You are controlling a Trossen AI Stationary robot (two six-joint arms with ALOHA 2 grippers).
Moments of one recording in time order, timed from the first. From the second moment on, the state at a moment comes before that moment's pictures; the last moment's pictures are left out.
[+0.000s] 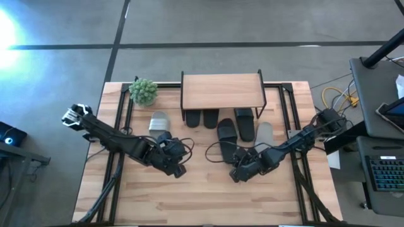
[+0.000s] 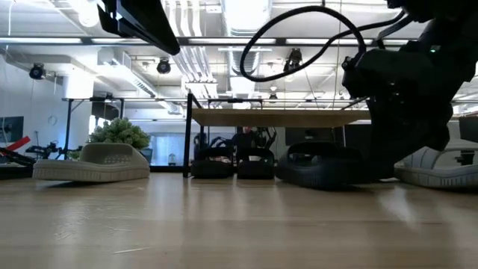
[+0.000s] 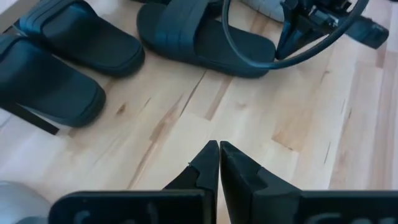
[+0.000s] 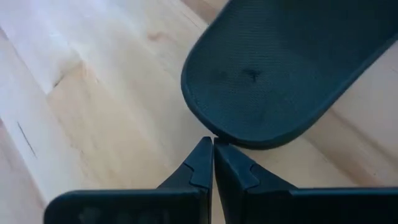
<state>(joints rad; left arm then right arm) -0.44 1.43 1.15 -0.66 -0.56 -0.75 0.48 1.64 0.78 -0.27 0.37 1.19</state>
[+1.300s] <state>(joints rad) -0.44 1.44 1.15 -0.66 -0.56 -0.75 0.14 1.63 0.78 -0.23 0.42 0.92</state>
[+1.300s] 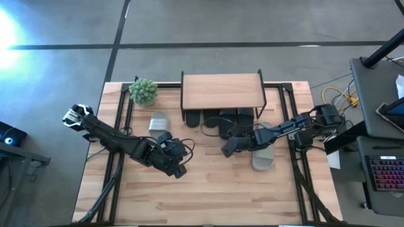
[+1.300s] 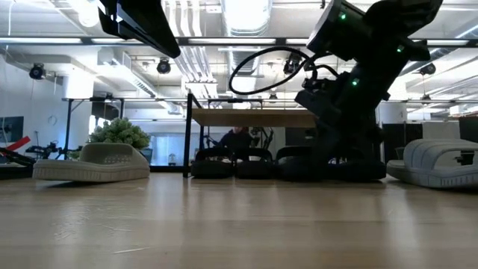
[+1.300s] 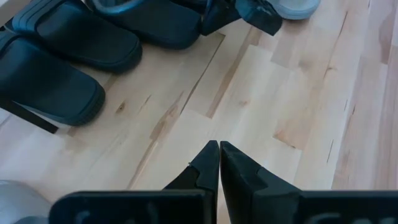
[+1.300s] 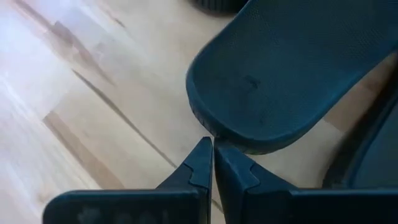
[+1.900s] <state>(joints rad) -0.44 1.44 1.15 -0.66 -0.55 -0.72 0.23 1.42 0.79 -0.44 0.36 0.94</state>
